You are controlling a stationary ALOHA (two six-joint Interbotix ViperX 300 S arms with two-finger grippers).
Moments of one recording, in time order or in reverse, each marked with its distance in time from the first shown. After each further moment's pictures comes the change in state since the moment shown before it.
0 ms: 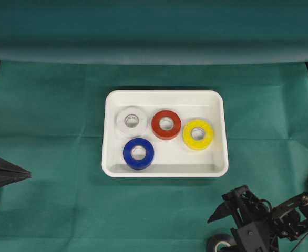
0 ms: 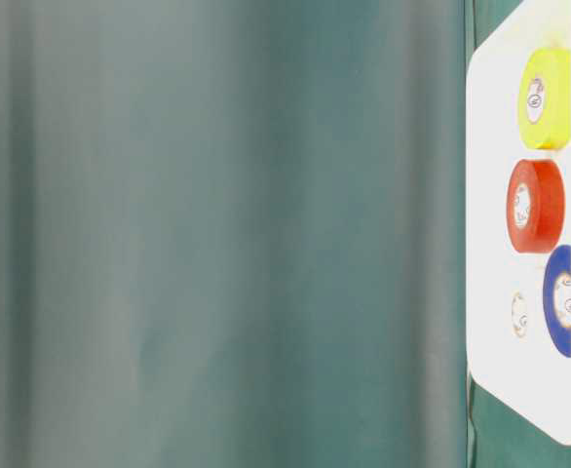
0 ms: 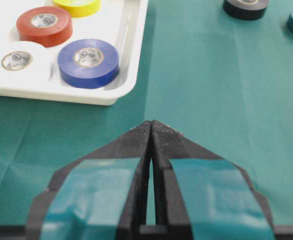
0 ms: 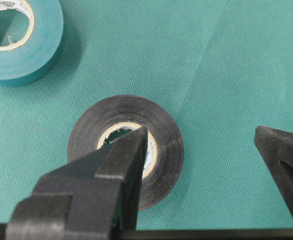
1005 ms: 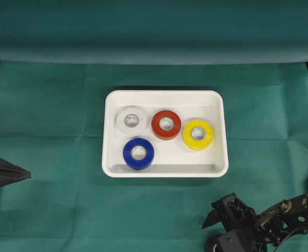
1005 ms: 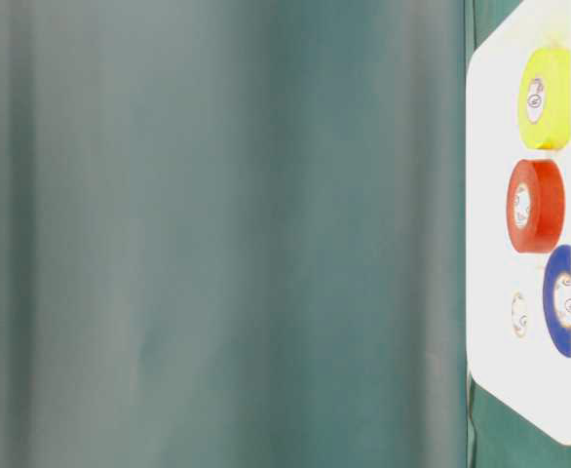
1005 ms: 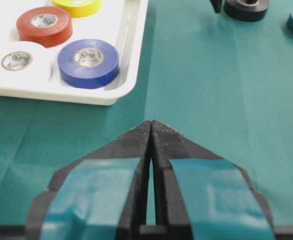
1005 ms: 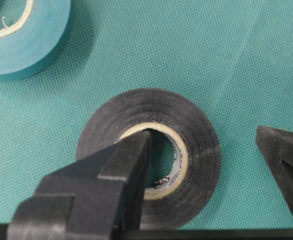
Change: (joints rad) left arm 0.000 0.000 0.000 0.002 0.000 -0.002; right arm 0.002 0.170 -0.049 -0.002 -0.034 0.008
